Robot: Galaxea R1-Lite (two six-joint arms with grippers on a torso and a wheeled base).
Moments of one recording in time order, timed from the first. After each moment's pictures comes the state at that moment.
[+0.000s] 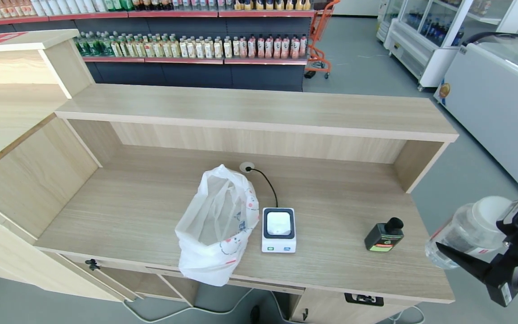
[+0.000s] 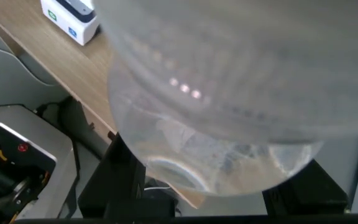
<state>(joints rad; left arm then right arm) 0.00 0.00 0.00 0.00 -0.05 0.02 0.24 1.10 -0.32 -0.50 0.05 -0.63</state>
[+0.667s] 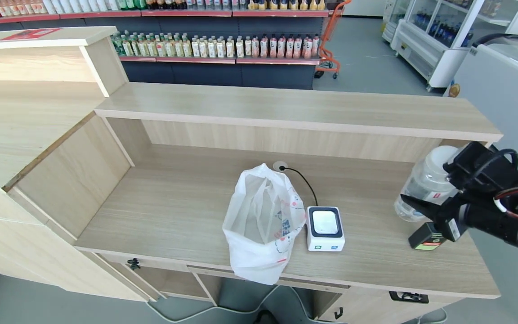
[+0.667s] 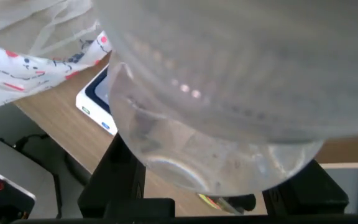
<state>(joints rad) 0.00 0.00 0.00 0.00 -0.05 0.02 0.24 1.38 -0.55 -0.63 0.07 -0.63</state>
